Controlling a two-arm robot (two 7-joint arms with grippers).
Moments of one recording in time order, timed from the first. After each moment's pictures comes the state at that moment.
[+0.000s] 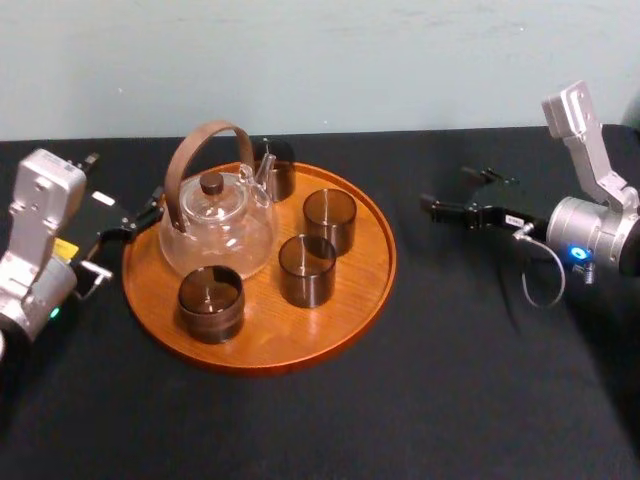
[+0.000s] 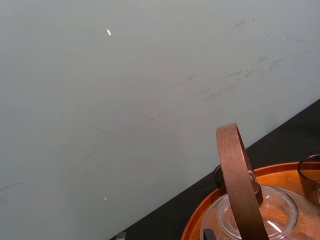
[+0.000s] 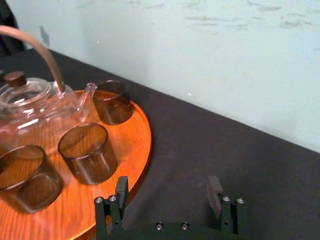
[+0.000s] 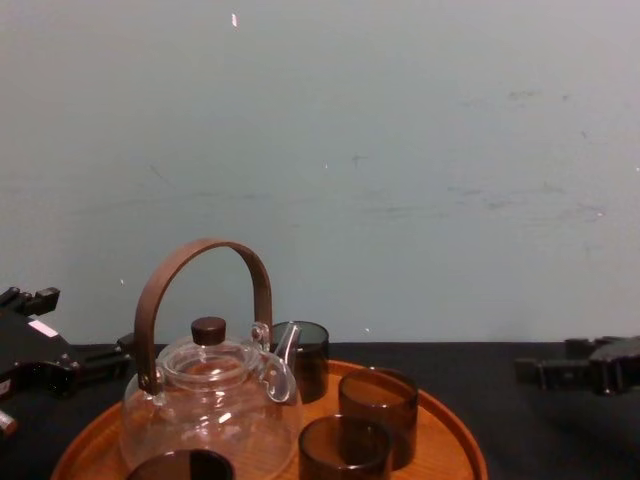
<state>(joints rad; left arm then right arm) -0.20 0.60 0.45 -1.41 -0.25 -0.12 0.03 0.48 0.50 -0.47 -1.12 0.51 0.16 0.56</state>
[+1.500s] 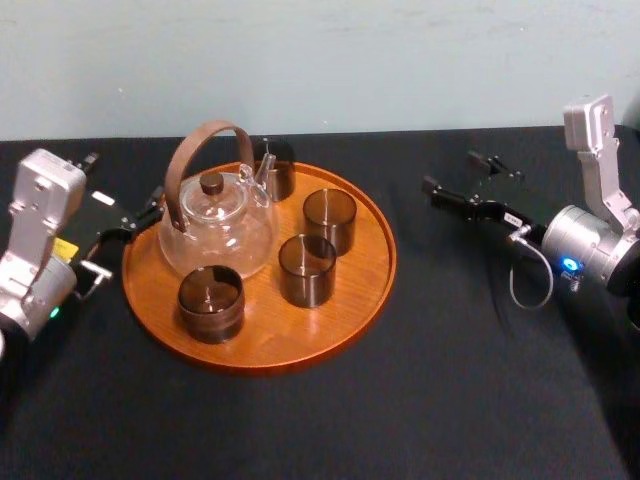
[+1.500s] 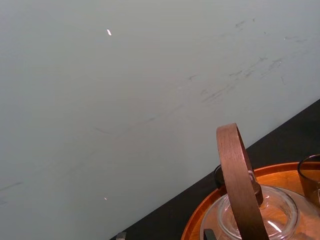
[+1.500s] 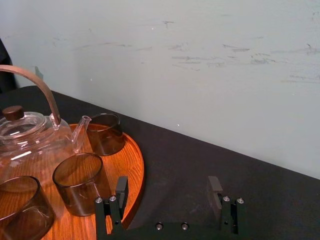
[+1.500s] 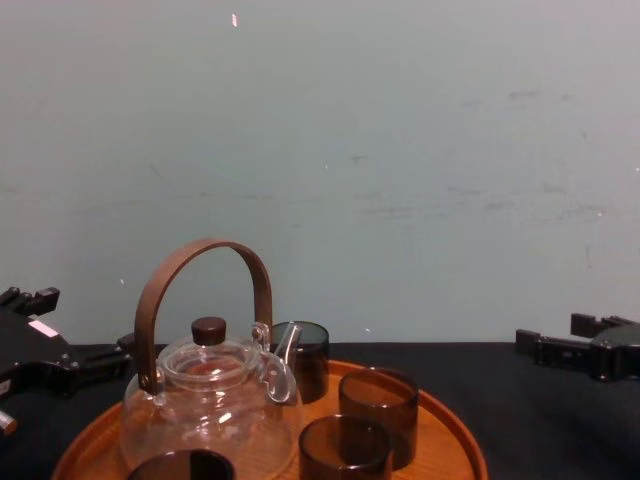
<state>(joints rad) -0.20 0.60 0.45 -1.41 -0.25 -0.12 0.03 0.40 0.43 -0.36 -1.11 0.49 -0.02 0.53</state>
